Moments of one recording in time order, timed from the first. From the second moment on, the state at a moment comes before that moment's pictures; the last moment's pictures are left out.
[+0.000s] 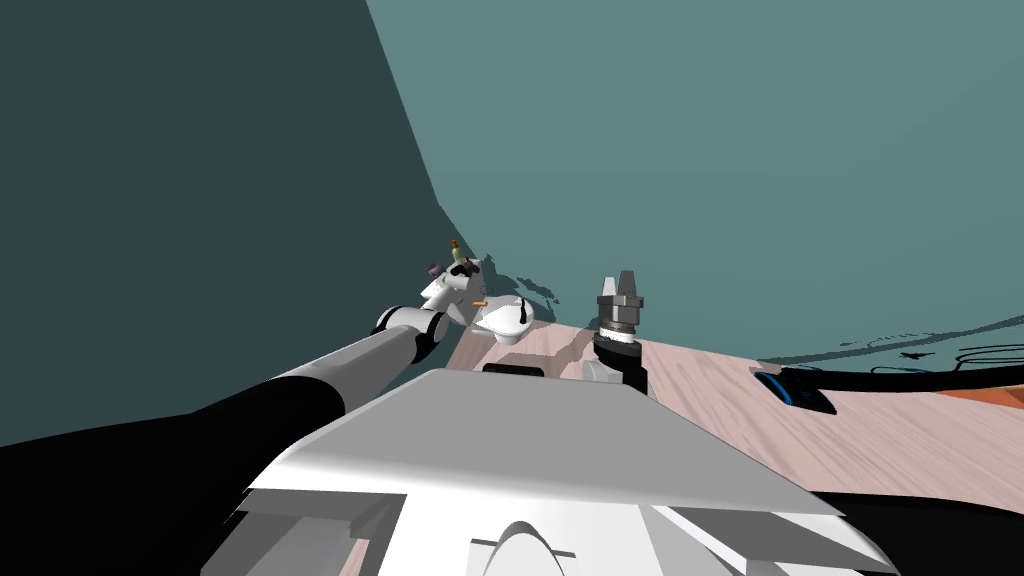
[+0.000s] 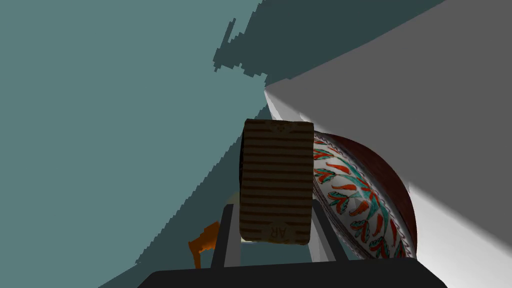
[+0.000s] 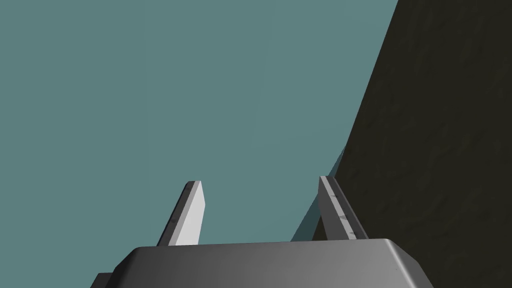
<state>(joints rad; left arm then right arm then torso) -0.81 0.33 0.10 -0.61 0.00 0.22 -0.07 0.54 -0.04 0.06 -2.28 0.02 -0.53 0.17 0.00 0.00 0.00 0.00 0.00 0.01</state>
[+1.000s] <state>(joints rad) -0.74 0.36 0.07 -0.60 -0.03 -0.03 -0.10 0.54 -0.04 0.06 -2.28 0.02 -0.53 0.17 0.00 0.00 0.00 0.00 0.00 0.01</state>
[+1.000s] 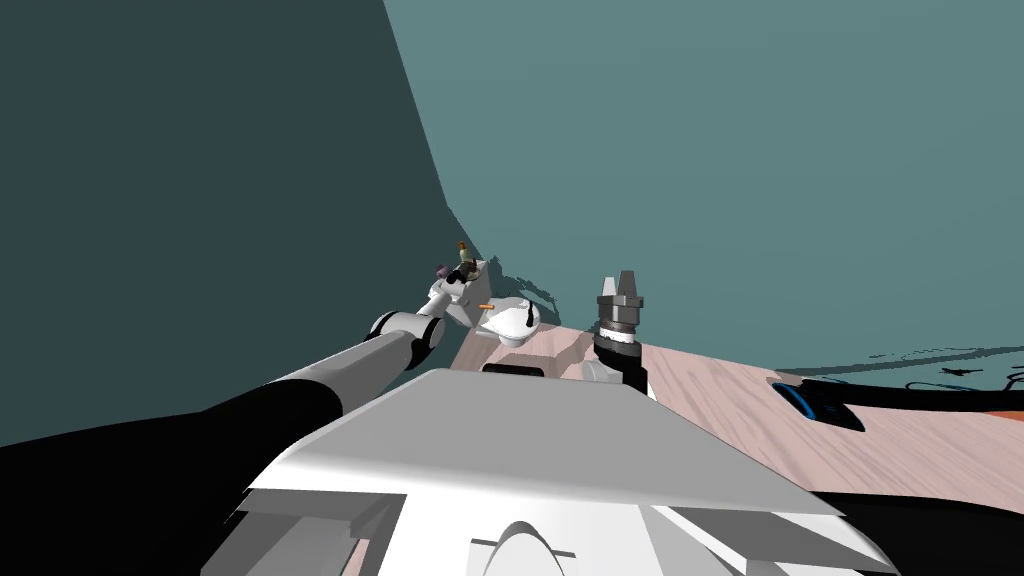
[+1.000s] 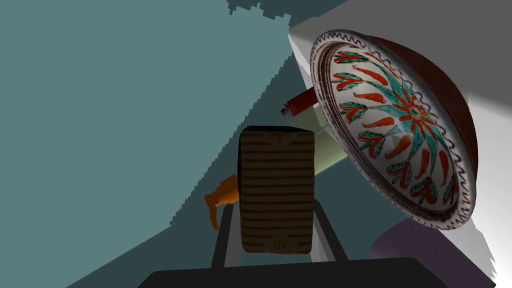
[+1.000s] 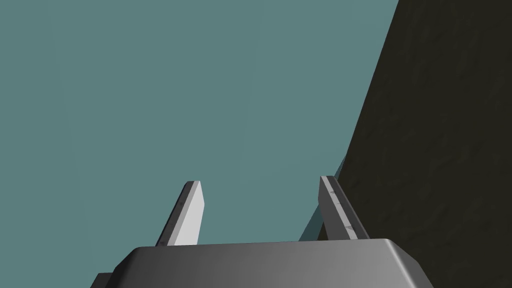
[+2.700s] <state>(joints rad) -0.75 0.30 0.06 -0.51 -0.06 -0.21 -0.20 0.54 -0.04 0.06 -2.28 0.02 -0.53 0.17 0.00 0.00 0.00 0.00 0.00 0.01</state>
